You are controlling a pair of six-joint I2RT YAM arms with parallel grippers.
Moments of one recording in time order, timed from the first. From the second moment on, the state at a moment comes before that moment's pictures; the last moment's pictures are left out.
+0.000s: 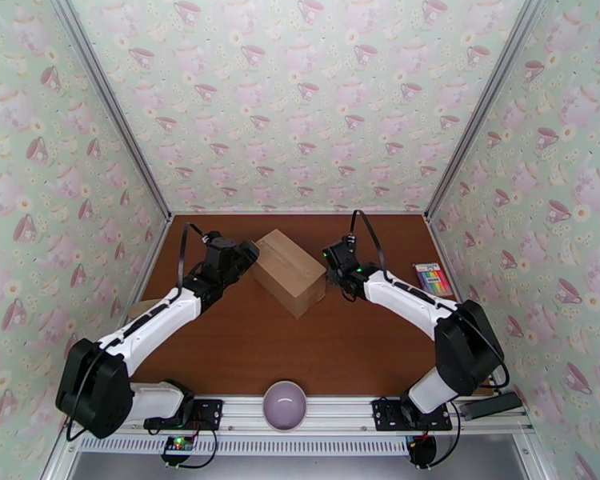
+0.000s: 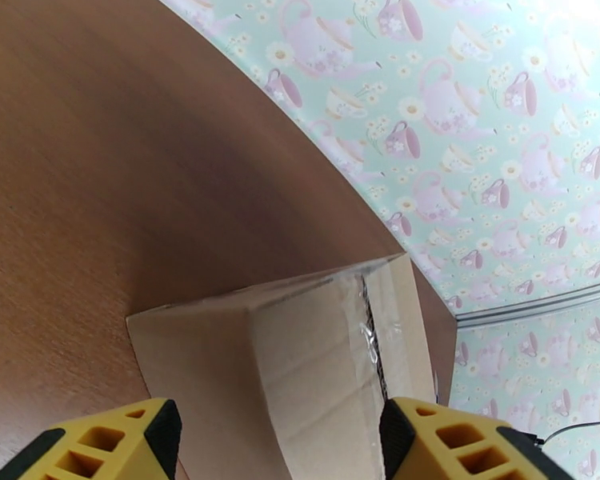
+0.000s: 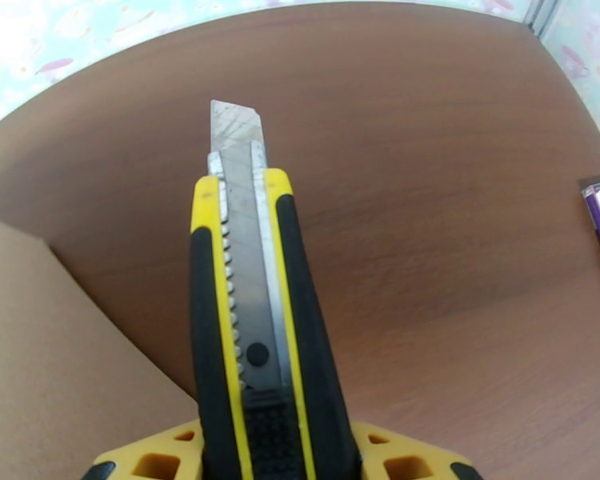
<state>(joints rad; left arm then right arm) -0.42 1.34 0.92 -0.14 -0.15 -0.98 0.62 1.60 1.13 -0.49 0.42 0.63</state>
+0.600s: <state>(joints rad) -0.43 1.35 1.09 -0.24 -0.02 -0.81 0.65 1.37 1.14 -0.69 0.47 0.53</state>
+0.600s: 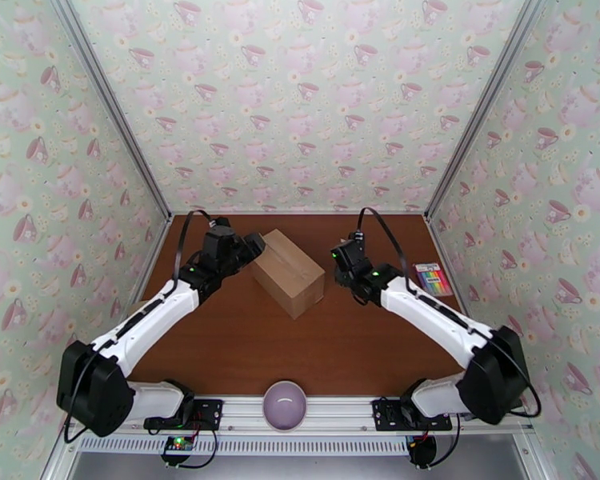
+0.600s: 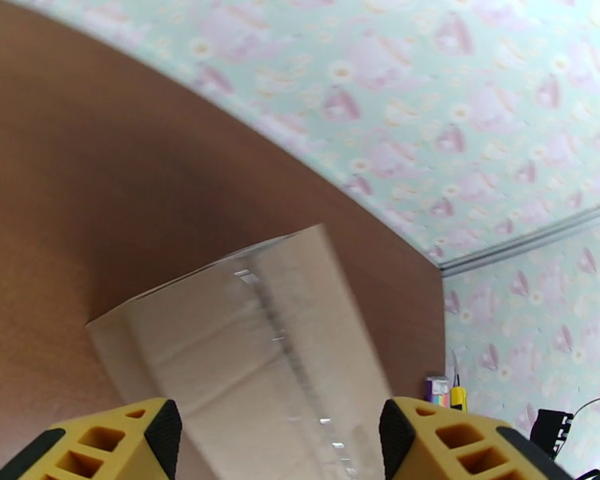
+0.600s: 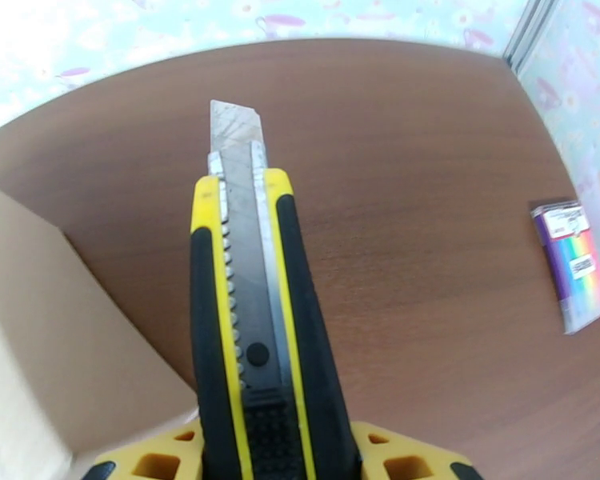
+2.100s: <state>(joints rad) -0.50 1.47 1.24 -0.36 0.02 -0.63 1.13 1.12 1.02 -1.02 0.67 0.64</state>
